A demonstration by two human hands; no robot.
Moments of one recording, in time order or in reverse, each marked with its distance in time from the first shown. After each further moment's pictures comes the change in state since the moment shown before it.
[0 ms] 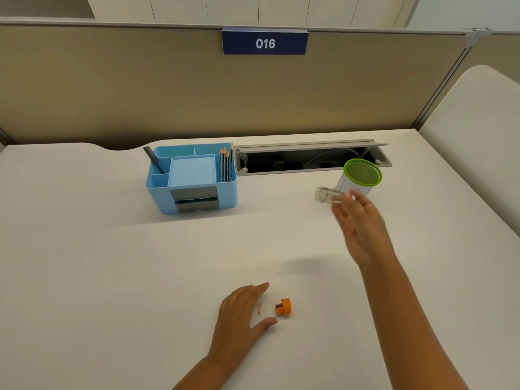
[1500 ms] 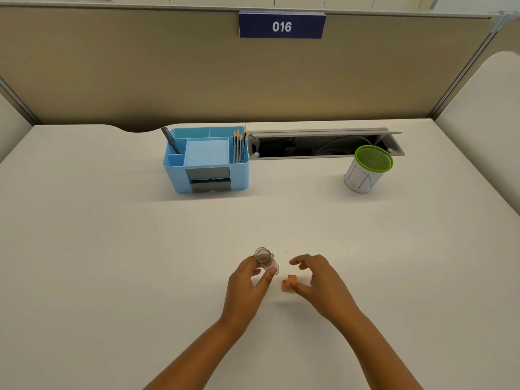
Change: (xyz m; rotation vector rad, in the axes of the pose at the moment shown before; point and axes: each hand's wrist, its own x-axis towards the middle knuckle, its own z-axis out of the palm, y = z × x) left_hand 0.000 0.040 -0.024 -0.519 0.154 -0.247; right_hand -0.100 0.081 -0.034 -1.401 -0.442 -0.034
